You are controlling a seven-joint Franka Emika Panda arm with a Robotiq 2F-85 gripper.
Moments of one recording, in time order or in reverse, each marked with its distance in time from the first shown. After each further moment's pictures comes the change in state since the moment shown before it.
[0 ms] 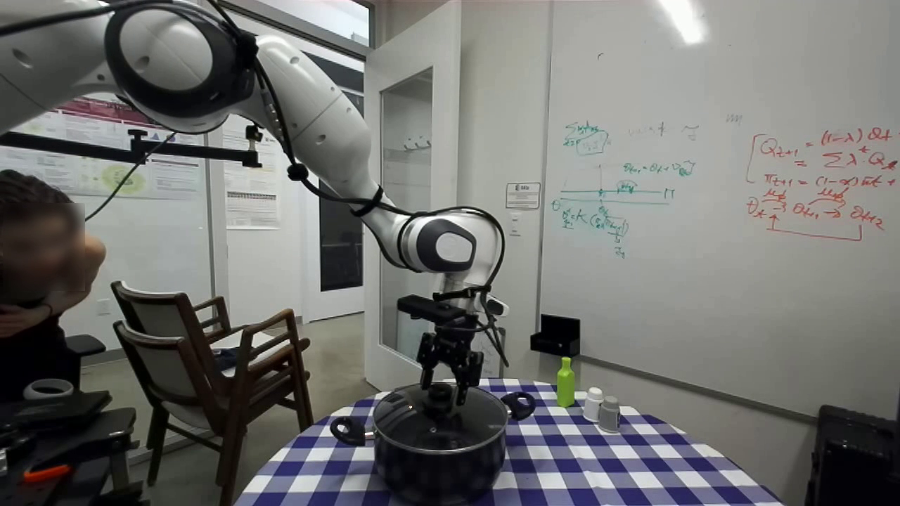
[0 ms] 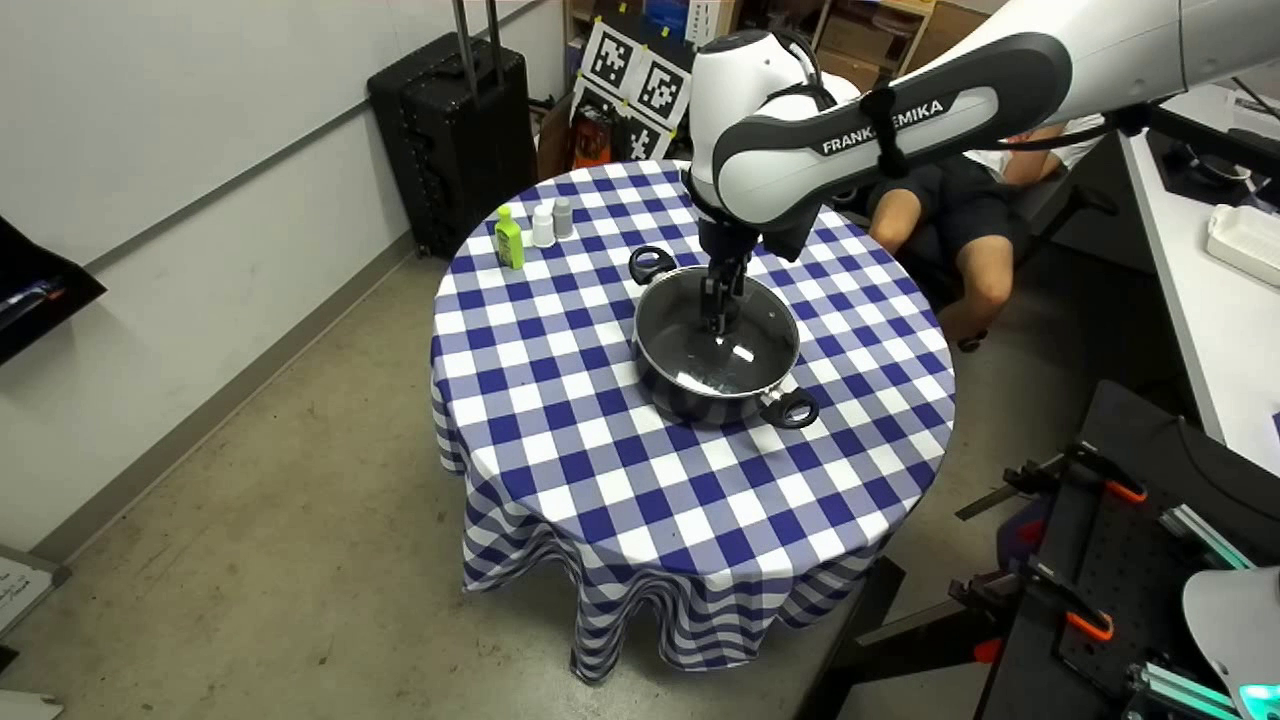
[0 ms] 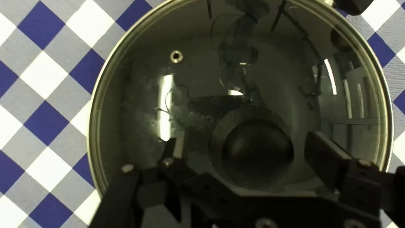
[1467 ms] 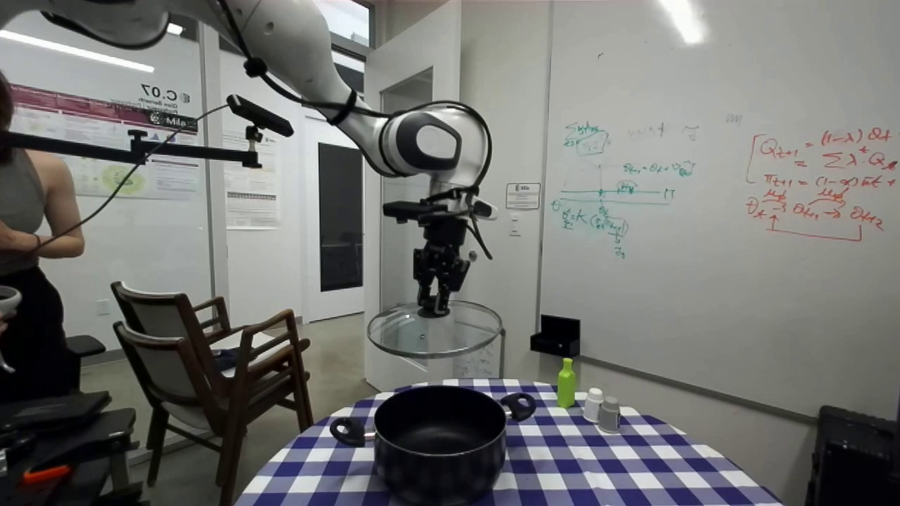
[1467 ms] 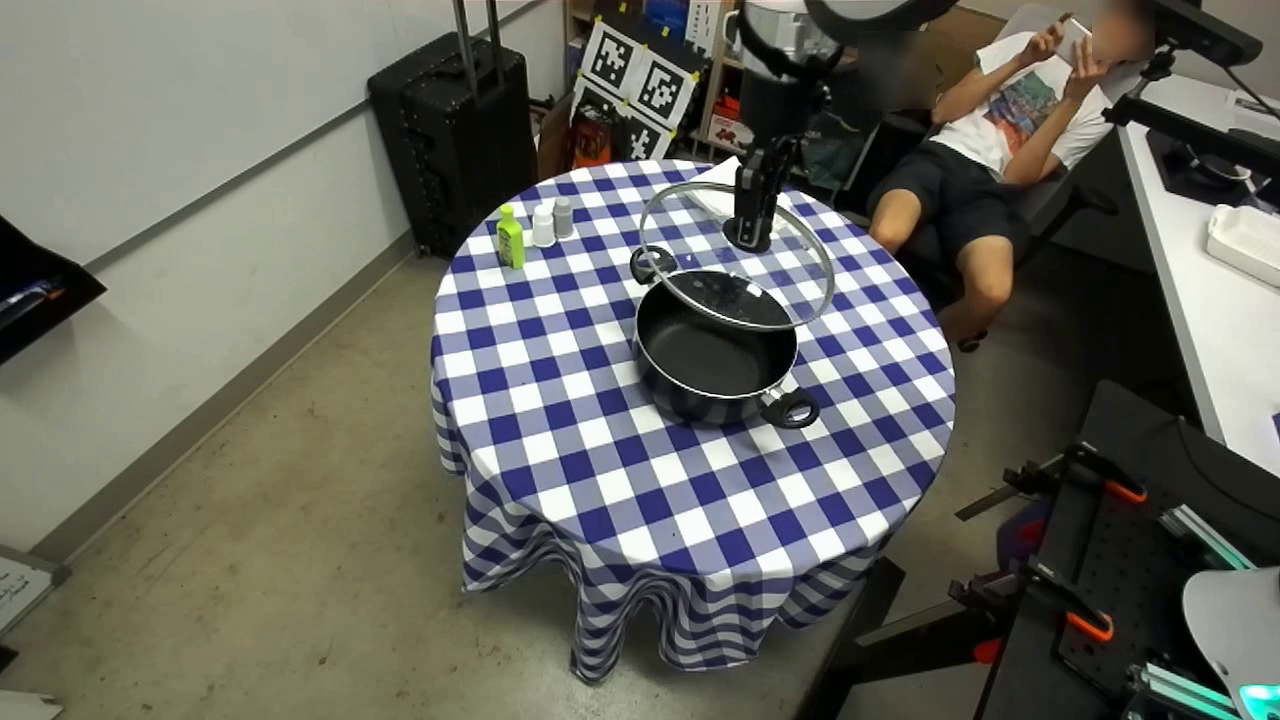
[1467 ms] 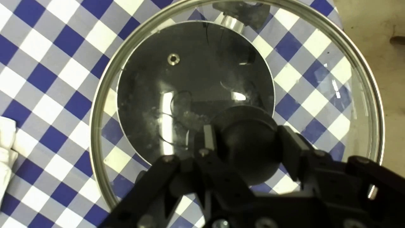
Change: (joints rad) arm -0.007 -0.363 0.019 -0.166 0.088 -0.111 0.044
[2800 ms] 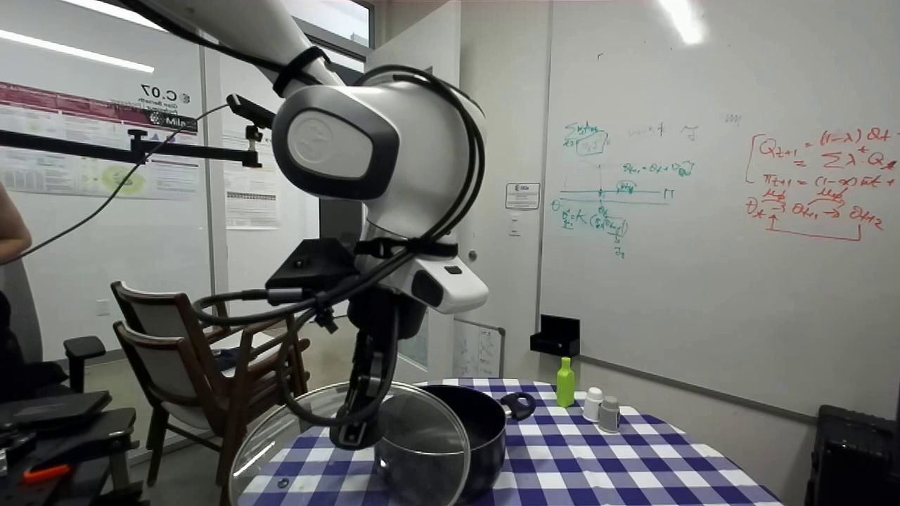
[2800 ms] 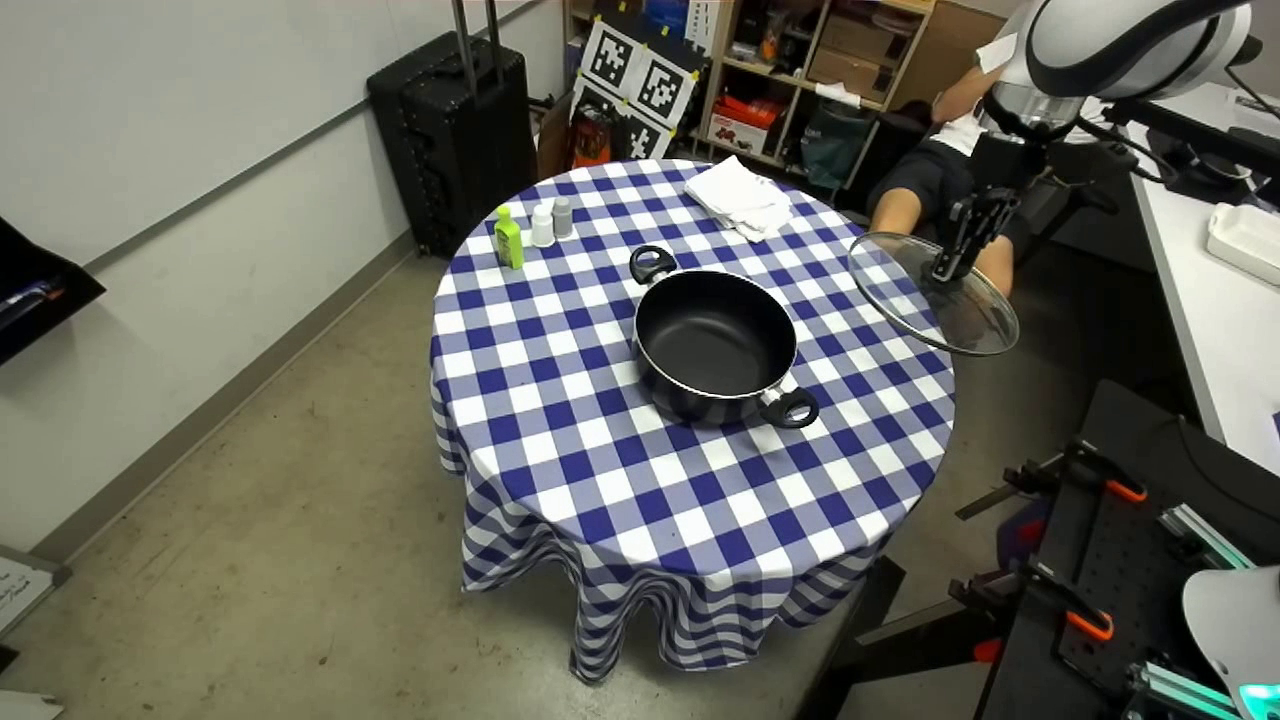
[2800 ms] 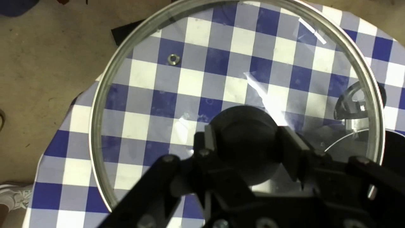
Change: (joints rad) arm -0.263 -0.268 -0.213 -0.605 0.193 0.189 -0.100
